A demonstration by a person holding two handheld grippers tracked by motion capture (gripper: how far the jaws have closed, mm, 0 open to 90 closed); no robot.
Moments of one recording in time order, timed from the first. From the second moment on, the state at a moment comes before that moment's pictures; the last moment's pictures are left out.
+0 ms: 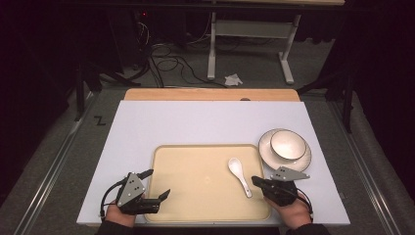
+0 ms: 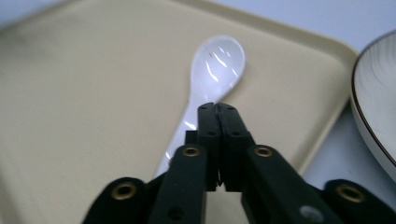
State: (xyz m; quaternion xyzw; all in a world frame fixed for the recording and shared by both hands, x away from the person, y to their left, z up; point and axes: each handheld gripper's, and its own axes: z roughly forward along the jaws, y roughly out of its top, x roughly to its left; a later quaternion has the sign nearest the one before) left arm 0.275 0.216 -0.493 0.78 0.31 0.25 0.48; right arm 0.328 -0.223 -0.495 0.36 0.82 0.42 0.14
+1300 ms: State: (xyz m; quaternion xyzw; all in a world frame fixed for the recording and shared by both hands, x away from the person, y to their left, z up) left arm 0.275 0.216 -0.493 0.78 0.31 0.25 0.48; right arm 0.325 -0.225 -0.490 0.33 0.81 0.46 0.15
